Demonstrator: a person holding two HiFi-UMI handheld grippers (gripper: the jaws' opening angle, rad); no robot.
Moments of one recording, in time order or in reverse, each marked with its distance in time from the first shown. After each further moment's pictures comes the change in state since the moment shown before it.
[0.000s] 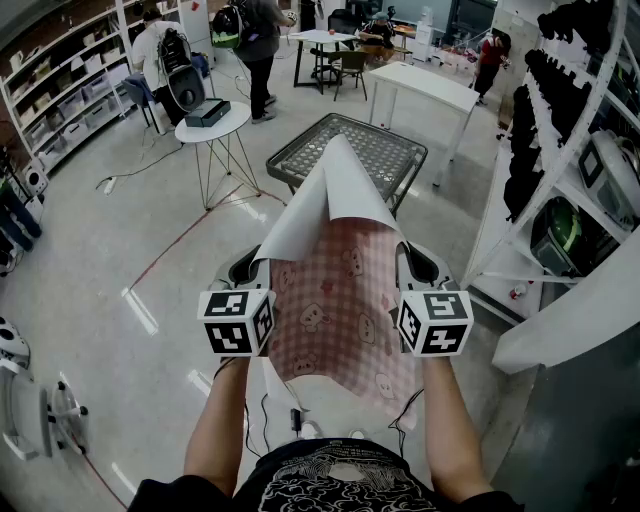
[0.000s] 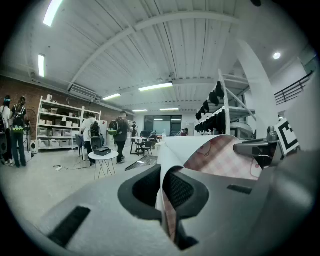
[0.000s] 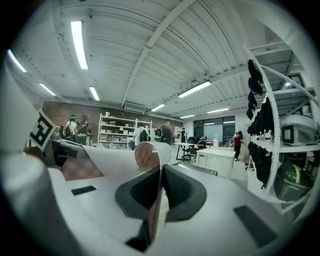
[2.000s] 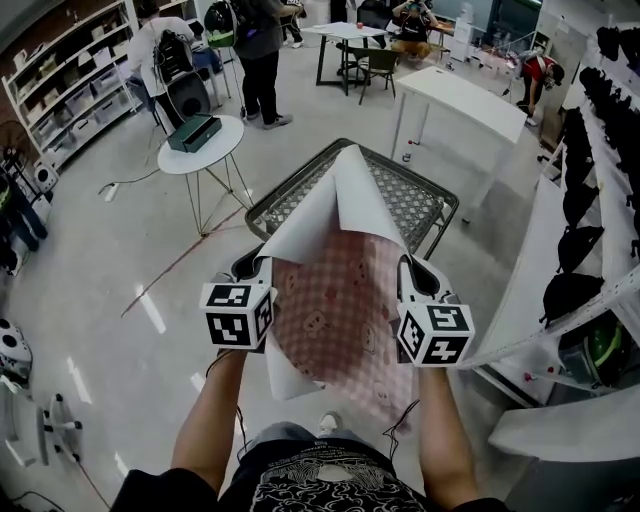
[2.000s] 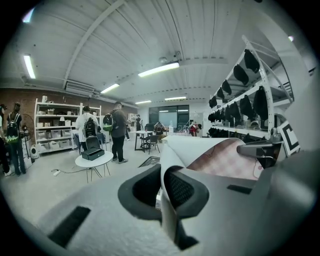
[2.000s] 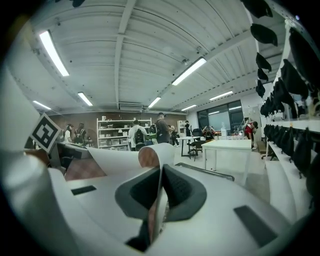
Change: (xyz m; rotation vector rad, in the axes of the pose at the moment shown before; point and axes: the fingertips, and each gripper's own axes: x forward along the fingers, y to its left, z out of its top) left arm 0.397 0.047 0.053 0.023 0.101 0.098; right arm 0.366 -0.201 -0.006 0.118 0.045 0.116
